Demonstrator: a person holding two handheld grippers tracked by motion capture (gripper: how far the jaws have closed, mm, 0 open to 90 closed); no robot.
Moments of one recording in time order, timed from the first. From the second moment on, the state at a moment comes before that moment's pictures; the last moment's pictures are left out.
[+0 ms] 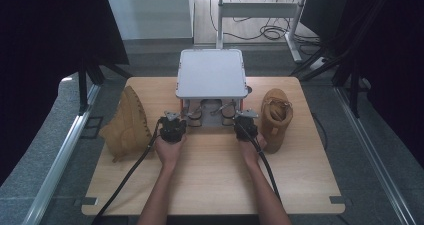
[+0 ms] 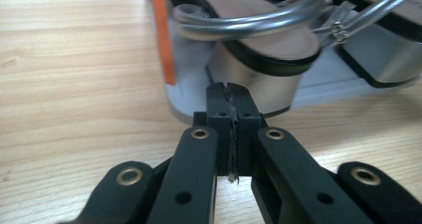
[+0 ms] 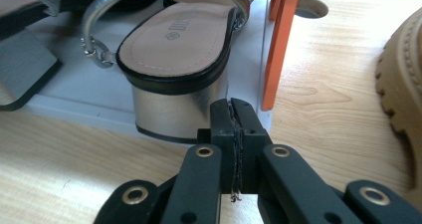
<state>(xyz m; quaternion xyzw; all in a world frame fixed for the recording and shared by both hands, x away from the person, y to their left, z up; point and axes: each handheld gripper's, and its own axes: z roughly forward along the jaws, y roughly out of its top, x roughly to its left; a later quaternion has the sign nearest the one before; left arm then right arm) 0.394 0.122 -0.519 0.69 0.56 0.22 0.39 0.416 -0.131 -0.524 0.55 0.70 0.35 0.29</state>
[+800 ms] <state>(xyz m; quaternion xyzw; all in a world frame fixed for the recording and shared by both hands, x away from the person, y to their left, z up) 0.402 0.104 -0.521 0.70 0.55 0.21 0.40 0.427 -0.122 -0.530 0.53 0.71 0.35 0.29</state>
